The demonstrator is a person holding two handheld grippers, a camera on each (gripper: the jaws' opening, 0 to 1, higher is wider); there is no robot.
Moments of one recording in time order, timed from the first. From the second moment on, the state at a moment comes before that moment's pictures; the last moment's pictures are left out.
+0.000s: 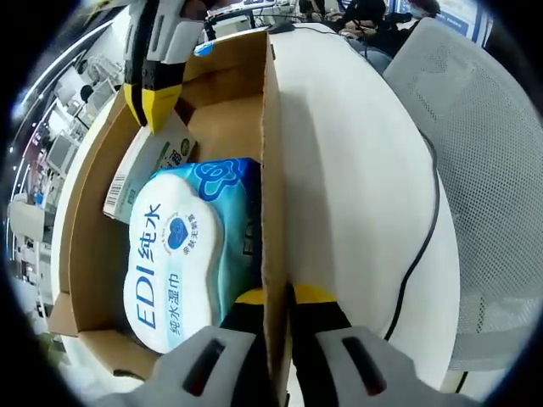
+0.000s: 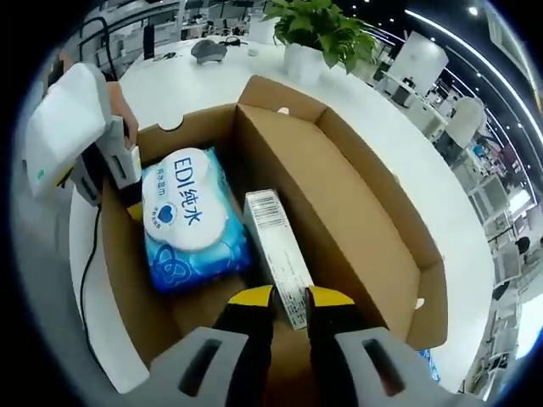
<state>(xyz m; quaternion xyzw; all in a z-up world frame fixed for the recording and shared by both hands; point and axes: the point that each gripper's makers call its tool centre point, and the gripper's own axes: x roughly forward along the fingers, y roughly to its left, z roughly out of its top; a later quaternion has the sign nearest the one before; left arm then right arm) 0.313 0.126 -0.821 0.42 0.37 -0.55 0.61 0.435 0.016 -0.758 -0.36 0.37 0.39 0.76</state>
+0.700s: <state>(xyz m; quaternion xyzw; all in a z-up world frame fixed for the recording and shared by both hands) 0.315 0.126 -0.819 0.42 0.37 -0.55 0.61 0.444 0.012 -0.750 -0.34 0.38 0.39 0.77</state>
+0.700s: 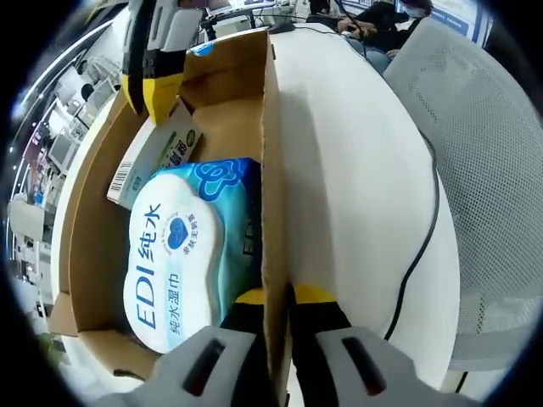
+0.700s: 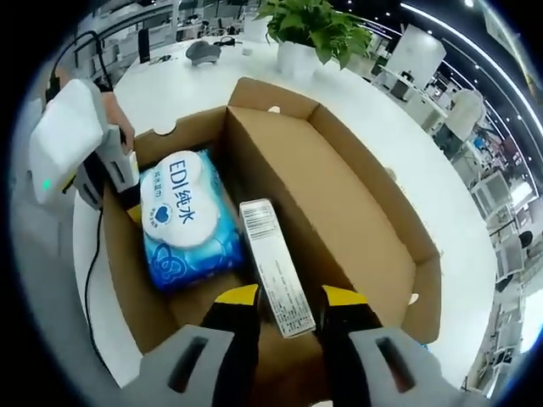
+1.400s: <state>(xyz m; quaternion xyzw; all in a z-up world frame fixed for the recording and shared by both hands) 0.316 0.125 -0.819 0.42 0.38 -0.55 0.61 0.442 0.019 -0.774 -0.37 0.42 0.42 0.71</state>
